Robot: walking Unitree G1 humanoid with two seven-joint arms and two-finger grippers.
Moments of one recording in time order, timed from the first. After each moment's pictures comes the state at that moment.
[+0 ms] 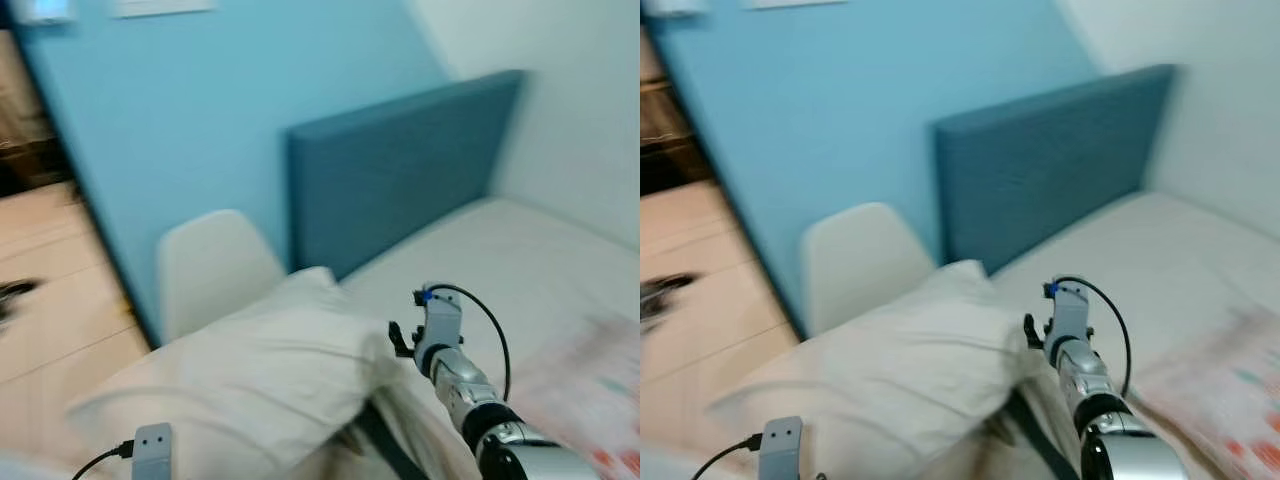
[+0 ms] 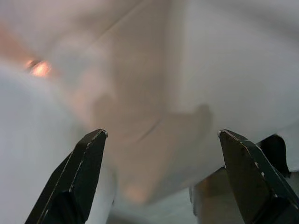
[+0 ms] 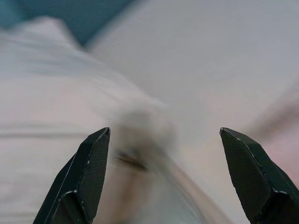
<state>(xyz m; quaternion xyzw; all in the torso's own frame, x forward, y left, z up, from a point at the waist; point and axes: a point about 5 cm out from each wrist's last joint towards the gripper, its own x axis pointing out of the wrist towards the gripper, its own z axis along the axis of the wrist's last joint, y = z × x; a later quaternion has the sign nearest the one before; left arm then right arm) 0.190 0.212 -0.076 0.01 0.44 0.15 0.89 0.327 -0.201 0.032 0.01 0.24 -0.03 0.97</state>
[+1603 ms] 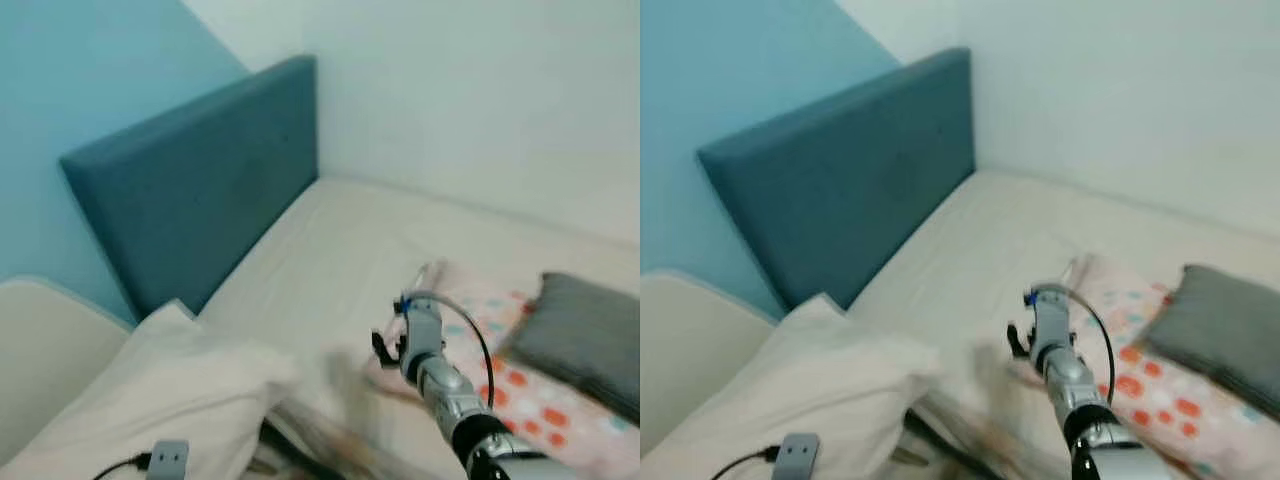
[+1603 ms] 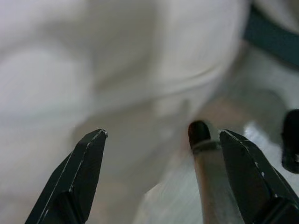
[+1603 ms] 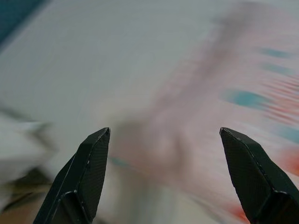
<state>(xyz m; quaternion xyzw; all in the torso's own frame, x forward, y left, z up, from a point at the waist) 0.172 0.205 -0.085 0.06 0.45 0.09 0.89 0.329 -0.181 0.032 -0.02 0.23 0.02 0.97</state>
